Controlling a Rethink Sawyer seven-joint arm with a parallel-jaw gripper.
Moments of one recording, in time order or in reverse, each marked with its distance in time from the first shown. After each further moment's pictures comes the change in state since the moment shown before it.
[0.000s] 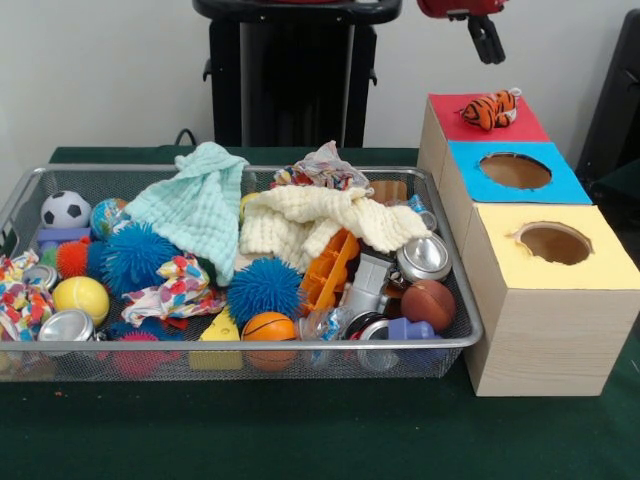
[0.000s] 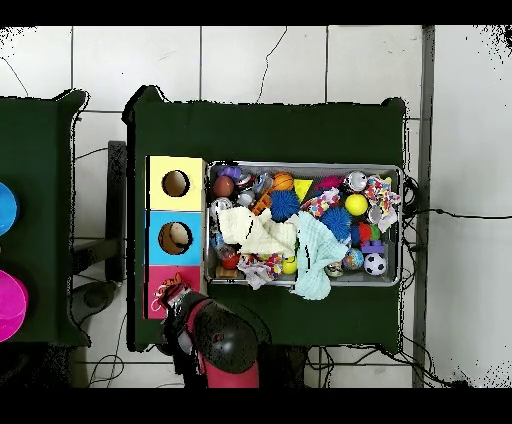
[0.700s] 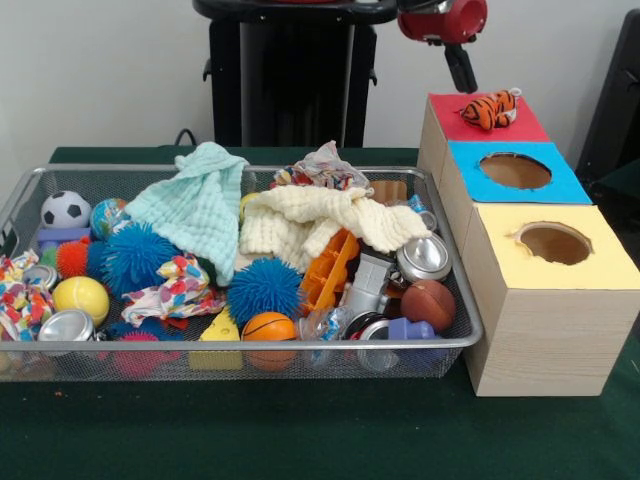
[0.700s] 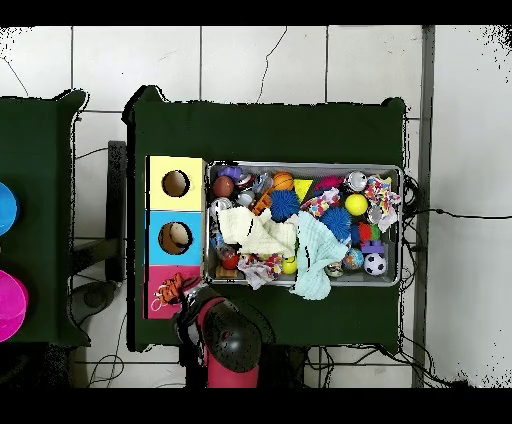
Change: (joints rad) arm 0.057 0.101 0.002 -0.001 0.247 -0.047 0.000
